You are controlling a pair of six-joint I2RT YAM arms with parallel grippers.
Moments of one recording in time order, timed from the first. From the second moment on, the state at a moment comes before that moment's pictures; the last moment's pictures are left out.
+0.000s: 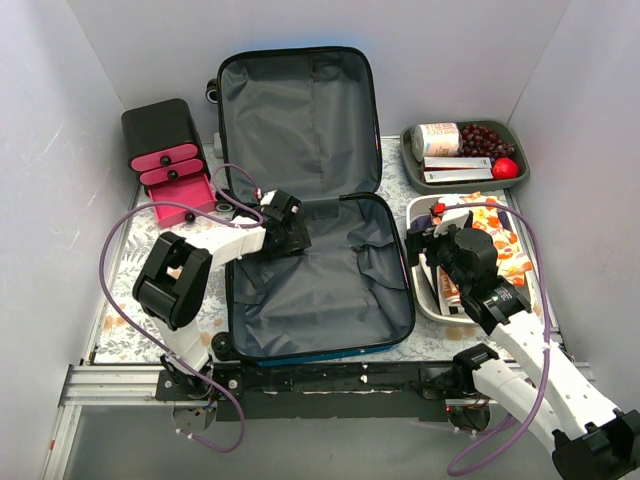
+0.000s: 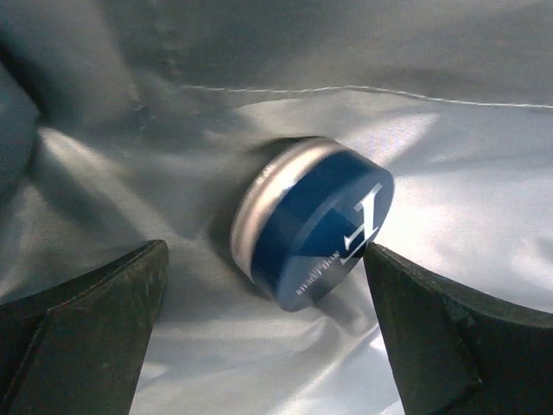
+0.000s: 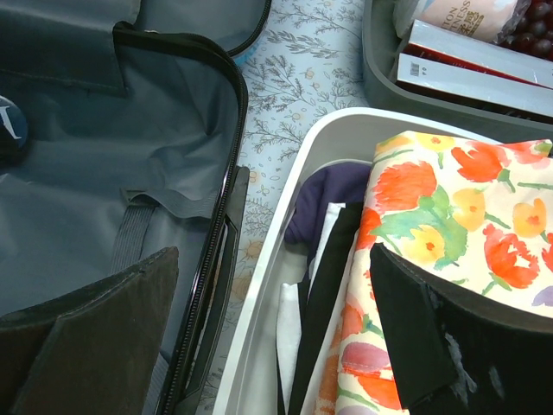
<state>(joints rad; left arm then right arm) -0.54 1.76 1.12 -0.41 -0.23 -0.73 0.46 0.72 0.61 -0.20 0.15 -0.03</state>
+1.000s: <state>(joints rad) -0.58 1.73 1.17 -0.37 -0.30 -0.77 0.46 0.72 0.61 -0.20 0.15 -0.02</state>
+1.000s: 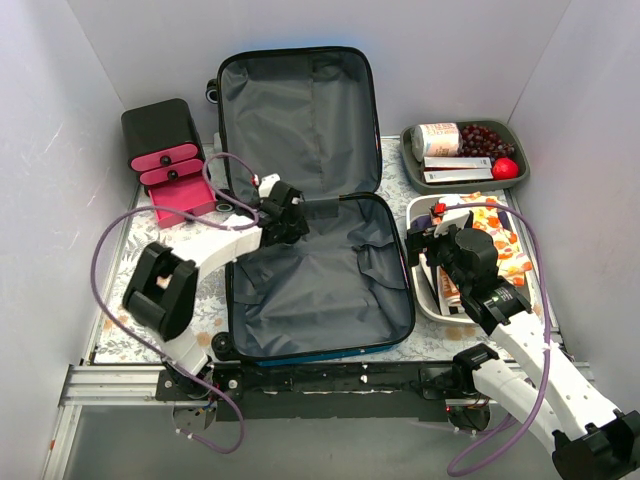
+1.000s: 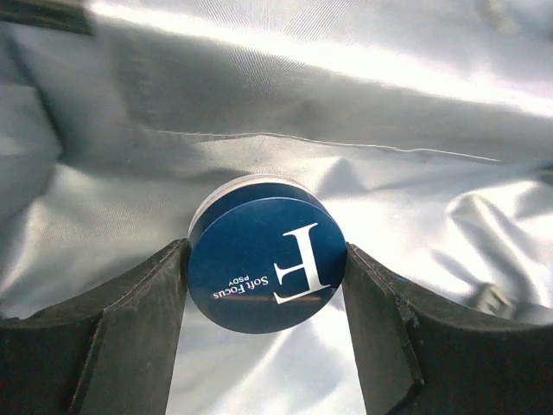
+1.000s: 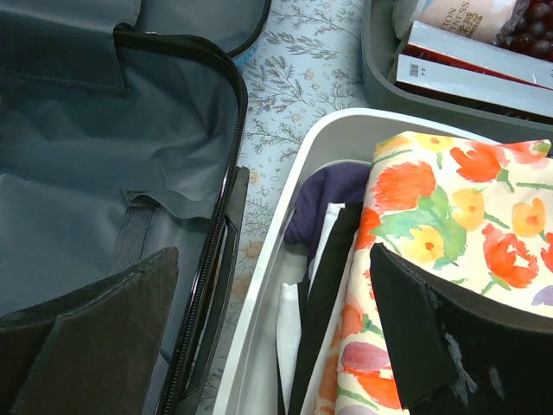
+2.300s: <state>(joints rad) 0.07 1.77 1.23 -0.21 -0.64 -1.30 0.46 0.83 0.61 -0.21 0.25 -0.04</state>
